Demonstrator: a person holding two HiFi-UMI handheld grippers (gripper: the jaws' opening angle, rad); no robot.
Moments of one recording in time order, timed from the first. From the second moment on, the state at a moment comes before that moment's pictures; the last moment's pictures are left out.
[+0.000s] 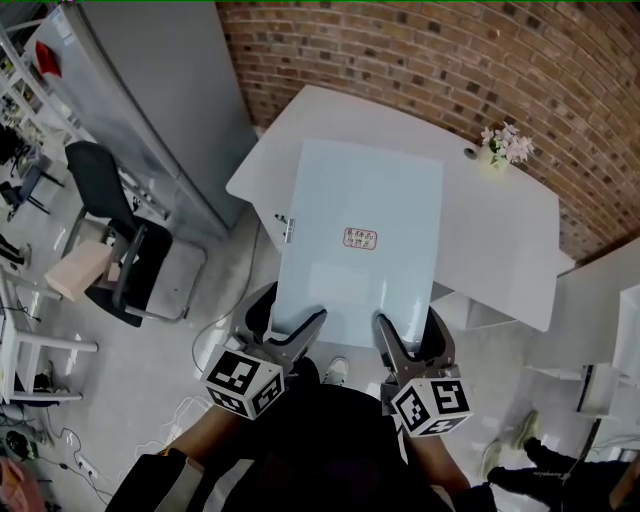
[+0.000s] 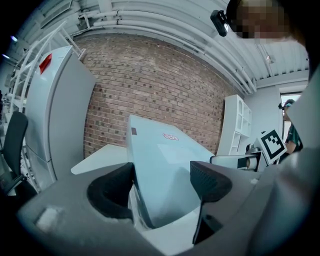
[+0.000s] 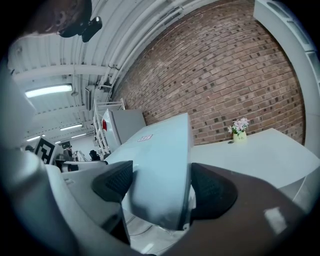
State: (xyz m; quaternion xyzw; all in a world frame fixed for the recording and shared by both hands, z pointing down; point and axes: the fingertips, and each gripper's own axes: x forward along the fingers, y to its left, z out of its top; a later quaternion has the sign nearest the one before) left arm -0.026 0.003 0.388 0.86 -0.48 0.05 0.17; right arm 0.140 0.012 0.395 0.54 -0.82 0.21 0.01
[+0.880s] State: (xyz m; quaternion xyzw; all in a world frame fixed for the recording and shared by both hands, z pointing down) left arm -0.005 -0.104 0.429 0.88 -0.42 0.08 0.20; right arm 0.159 -0.079 0.434 0.58 -0.78 0.25 0.04
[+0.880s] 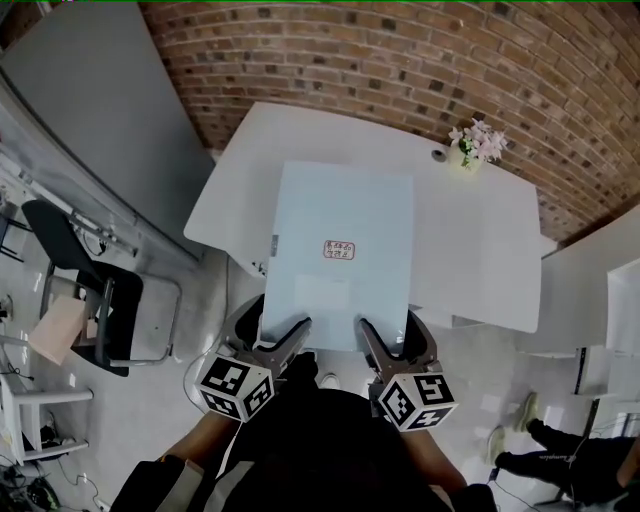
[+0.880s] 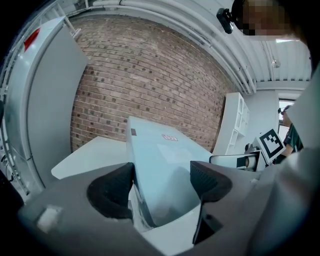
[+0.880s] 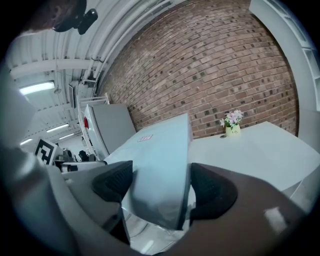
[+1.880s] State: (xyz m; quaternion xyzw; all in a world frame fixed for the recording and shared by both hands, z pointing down) left arm -0.014 -0.265 0.513 0.86 -0.41 0.13 0.28; right arm 0.150 -0.242 0.513 0.57 -0.75 0.32 0.10
